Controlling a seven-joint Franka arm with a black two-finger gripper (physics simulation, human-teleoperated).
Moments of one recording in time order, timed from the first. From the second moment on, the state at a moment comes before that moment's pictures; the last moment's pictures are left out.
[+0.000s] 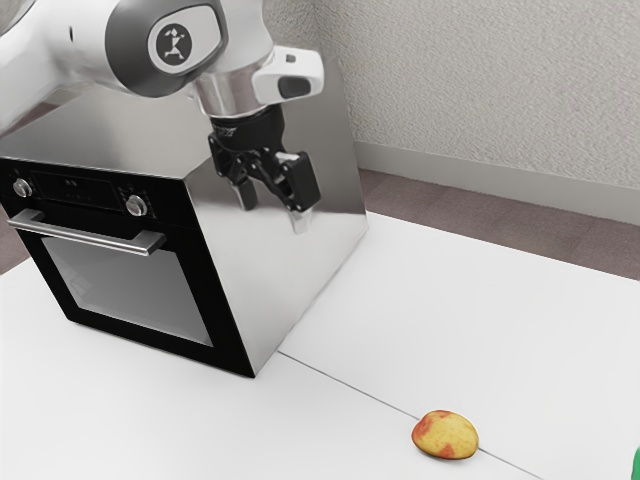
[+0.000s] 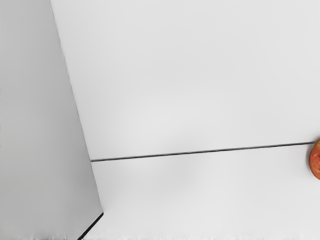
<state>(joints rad) -0.03 0.13 -0.03 -1.25 0.06 1.42 0.04</state>
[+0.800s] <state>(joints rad) 0.05 -0.57 0.47 -1.90 0.09 1.88 1.01</state>
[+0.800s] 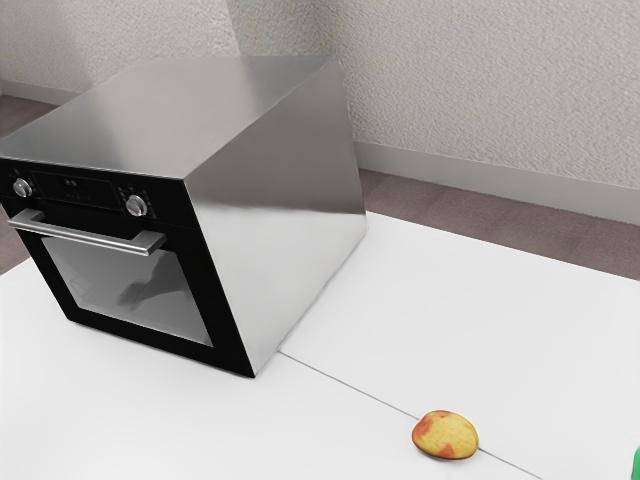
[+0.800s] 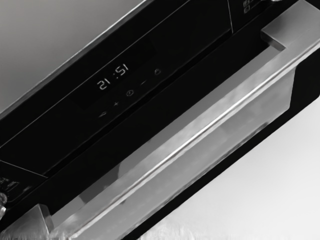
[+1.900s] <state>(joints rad) 0.00 -0.62 0.46 -2.22 0.27 2.20 1.47</state>
